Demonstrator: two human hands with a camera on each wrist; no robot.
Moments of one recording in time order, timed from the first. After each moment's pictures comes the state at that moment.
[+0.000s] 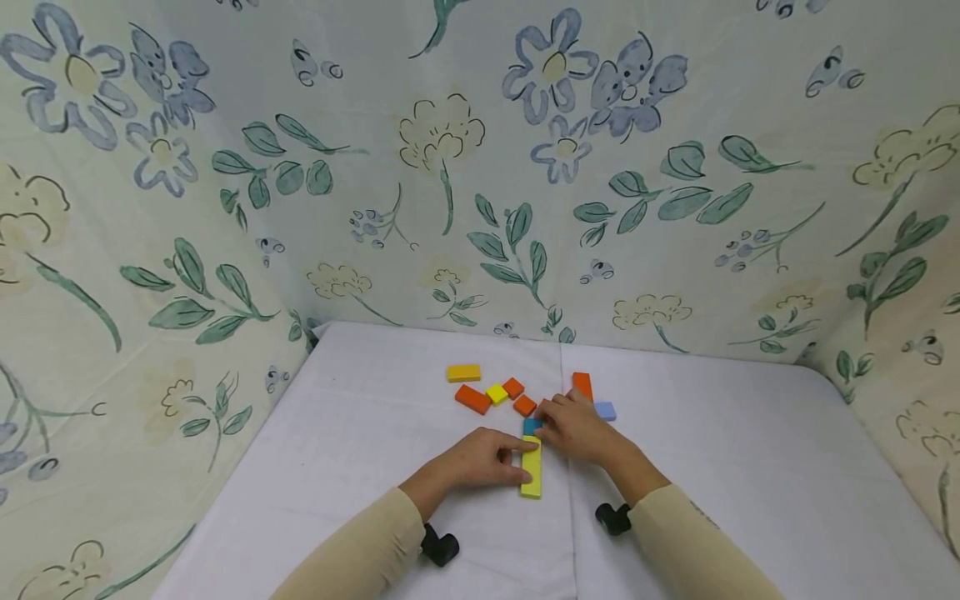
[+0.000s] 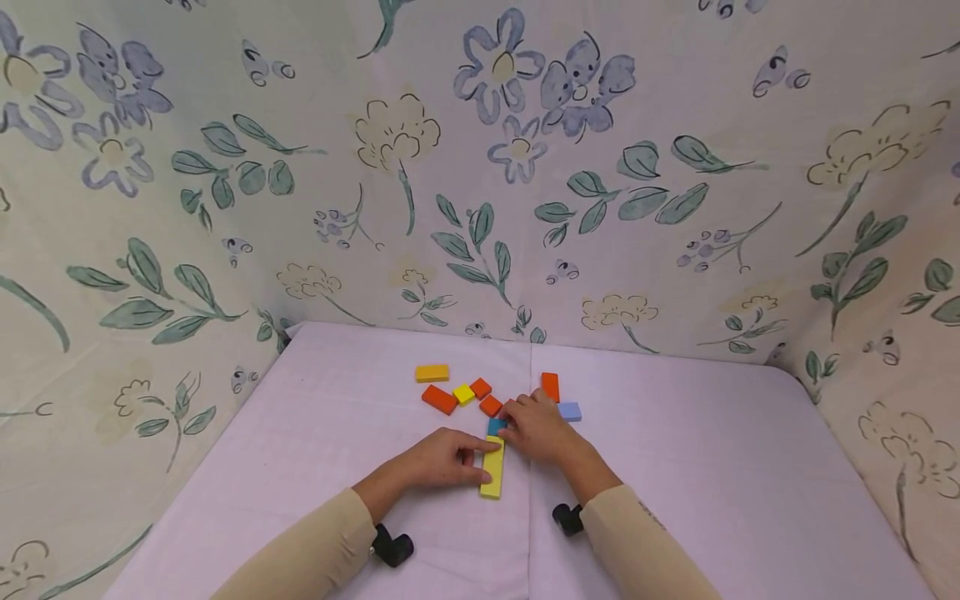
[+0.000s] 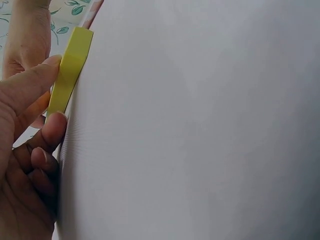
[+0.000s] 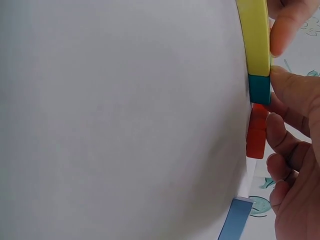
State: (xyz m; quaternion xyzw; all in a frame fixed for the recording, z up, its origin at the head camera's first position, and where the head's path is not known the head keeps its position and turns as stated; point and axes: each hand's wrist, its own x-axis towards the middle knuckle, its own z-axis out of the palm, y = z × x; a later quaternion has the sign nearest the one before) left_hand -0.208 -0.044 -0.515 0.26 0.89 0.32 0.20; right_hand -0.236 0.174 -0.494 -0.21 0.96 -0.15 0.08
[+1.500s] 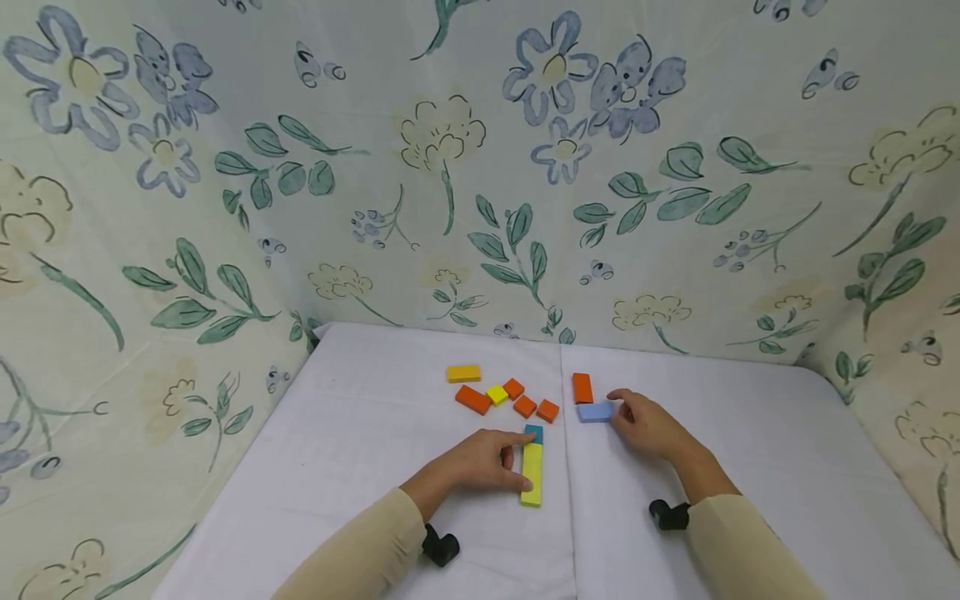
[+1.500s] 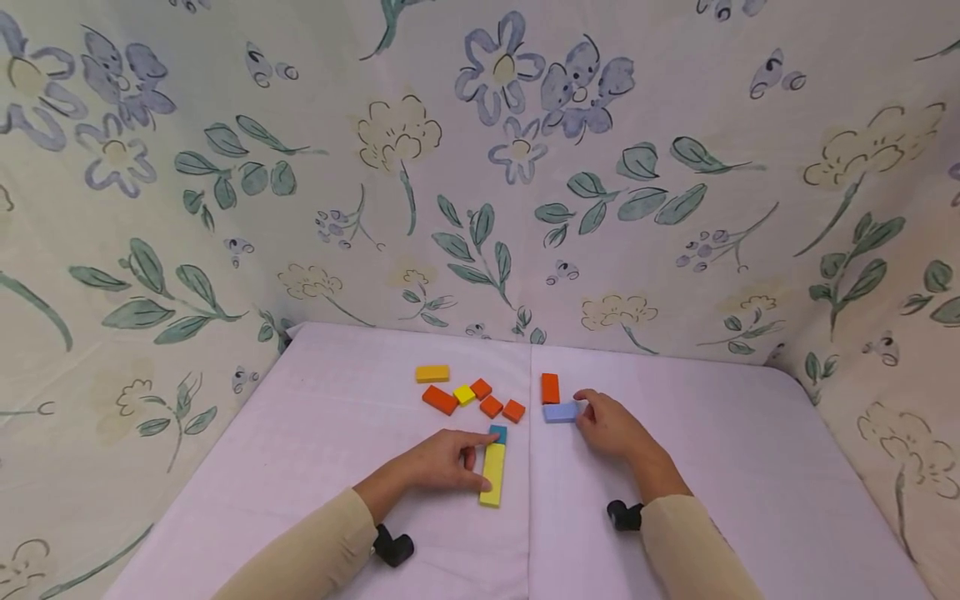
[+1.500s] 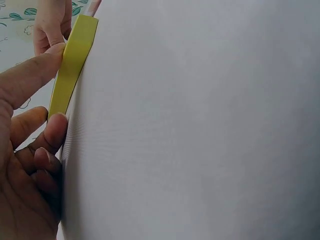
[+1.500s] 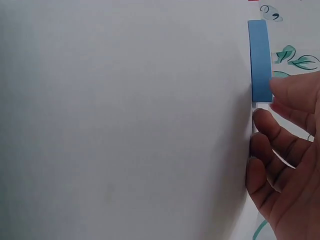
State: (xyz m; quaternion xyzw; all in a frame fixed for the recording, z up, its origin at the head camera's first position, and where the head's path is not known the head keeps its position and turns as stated) left_hand -0.205 -0.043 -0.512 0.23 0.89 0.32 0.22; right_hand -0.243 0.277 -0.505 -0.05 0.96 -0.25 0.09
